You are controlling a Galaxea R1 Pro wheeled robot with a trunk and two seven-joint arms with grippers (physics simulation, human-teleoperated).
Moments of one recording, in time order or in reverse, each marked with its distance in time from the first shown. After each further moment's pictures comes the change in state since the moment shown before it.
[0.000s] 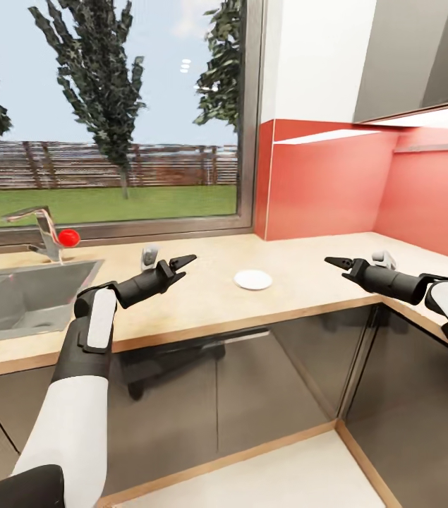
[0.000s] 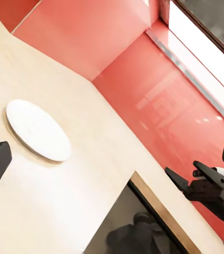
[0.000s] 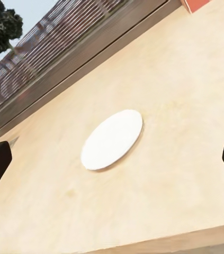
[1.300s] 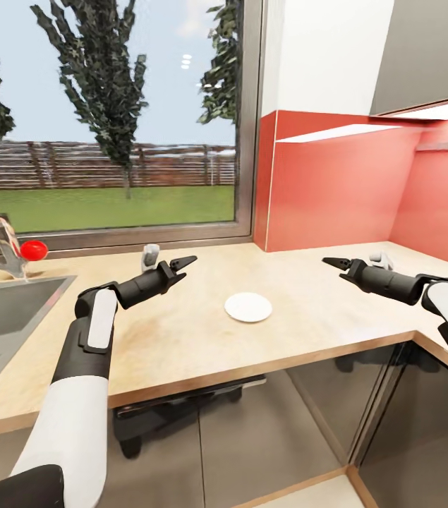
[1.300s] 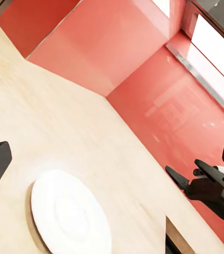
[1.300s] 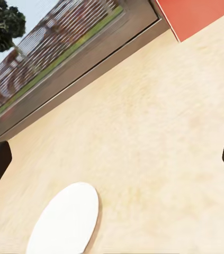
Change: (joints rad) left arm 0.000 0.001 -0.002 0.009 -0.003 0.000 0.000; right arm 0.000 0.012 0.001 0.002 0.001 -0.001 0.000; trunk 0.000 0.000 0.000
